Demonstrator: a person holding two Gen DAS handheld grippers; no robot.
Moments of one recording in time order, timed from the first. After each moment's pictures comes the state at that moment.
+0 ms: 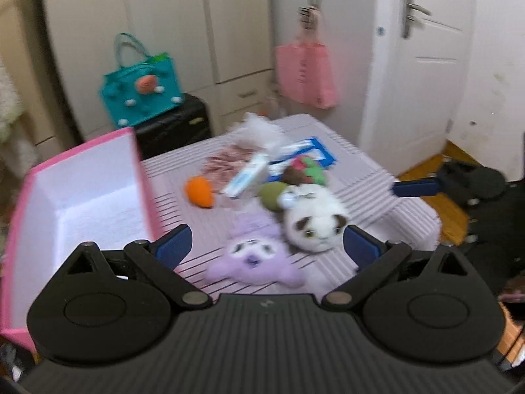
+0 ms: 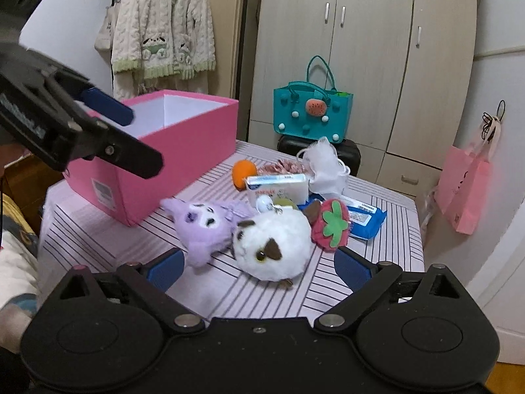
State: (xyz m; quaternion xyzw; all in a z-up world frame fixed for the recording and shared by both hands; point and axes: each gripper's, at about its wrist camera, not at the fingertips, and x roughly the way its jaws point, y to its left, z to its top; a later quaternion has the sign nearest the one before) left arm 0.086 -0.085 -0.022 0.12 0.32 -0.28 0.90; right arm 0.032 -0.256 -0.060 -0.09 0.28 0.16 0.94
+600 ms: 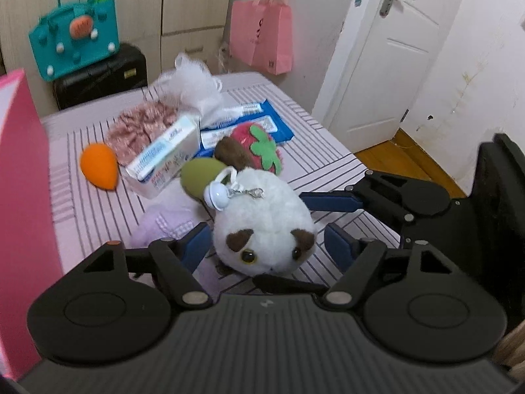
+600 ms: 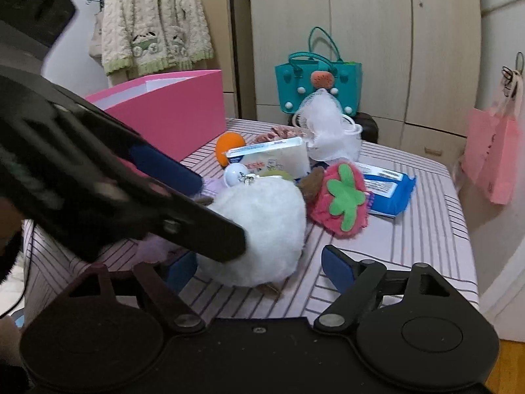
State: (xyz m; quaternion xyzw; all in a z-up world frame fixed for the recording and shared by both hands) left arm 0.159 -0.136 -0.095 0.04 0.41 -0.36 0.84; right arm 0.097 -0.278 -0.118 -0.03 0.31 0.19 0.93
